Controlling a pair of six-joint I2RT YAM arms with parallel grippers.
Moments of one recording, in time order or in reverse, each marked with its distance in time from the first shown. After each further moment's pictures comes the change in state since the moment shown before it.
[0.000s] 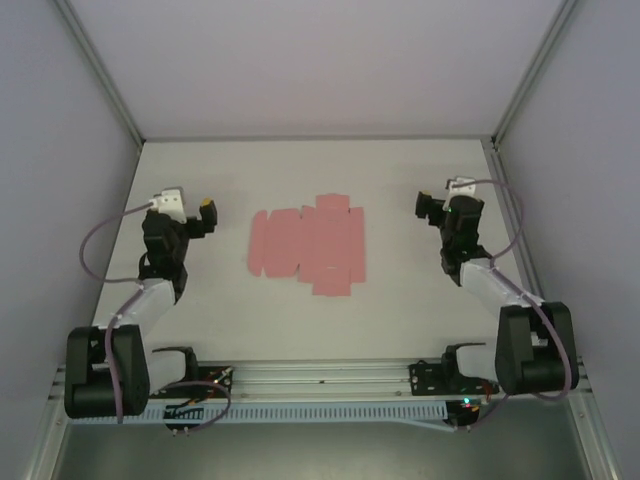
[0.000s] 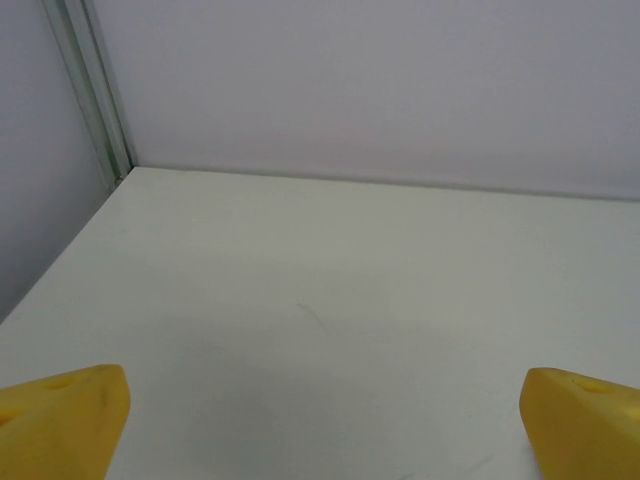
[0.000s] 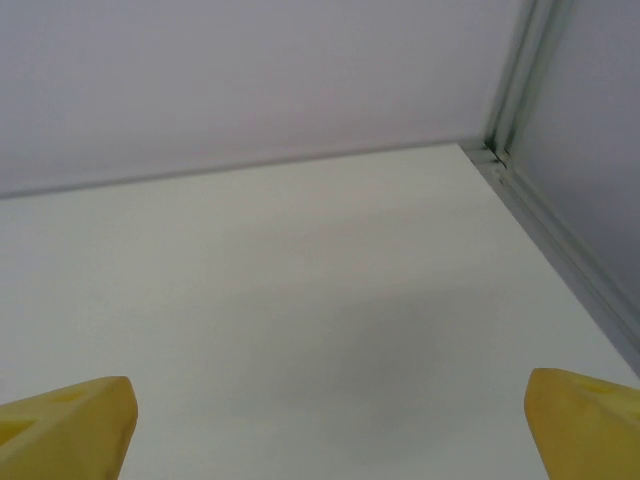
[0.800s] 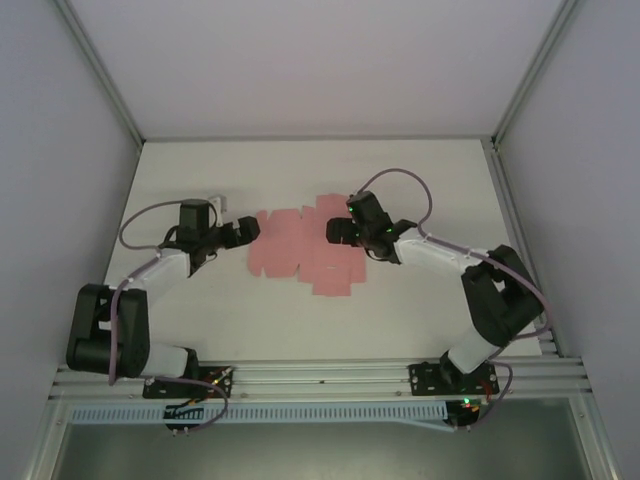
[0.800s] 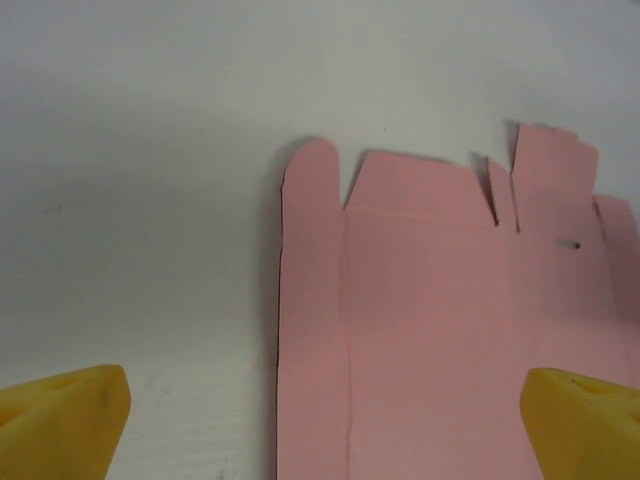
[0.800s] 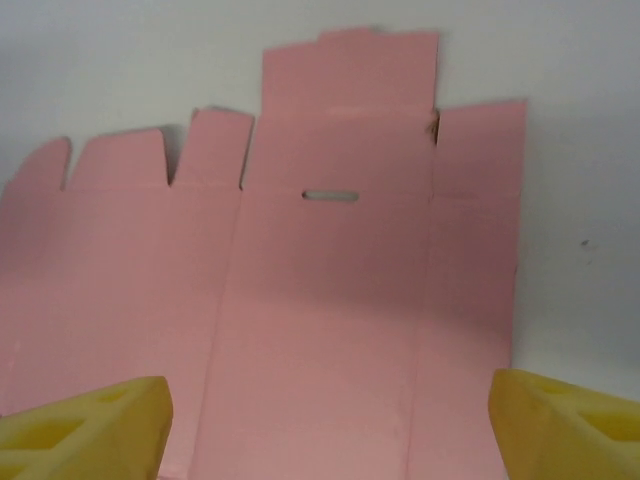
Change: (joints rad) left arm -0.169 0.239 0.207 -0.497 0.298 -0.315; right arm 0.505 0.374 0.363 -0.508 -0.154 0.456
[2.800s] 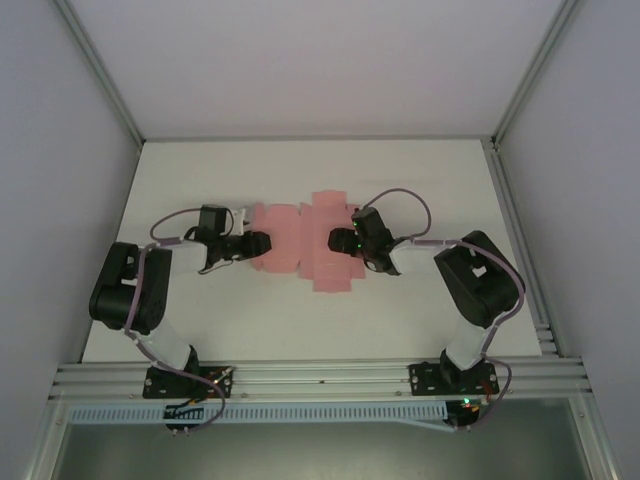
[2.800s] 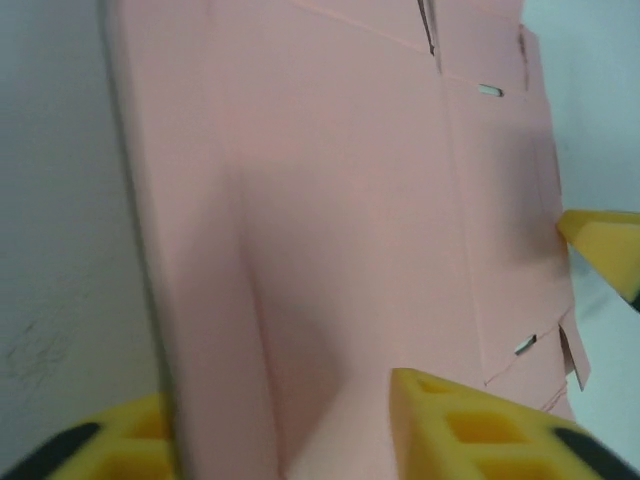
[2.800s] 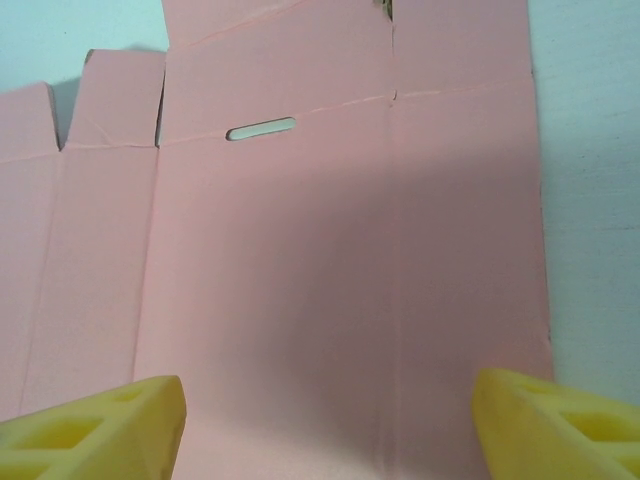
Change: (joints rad) left arm -0.046 0.263 0.018 0.136 0.307 0.002; right arm -0.036 0.126 -0.175 0.362 -0.079 0.099
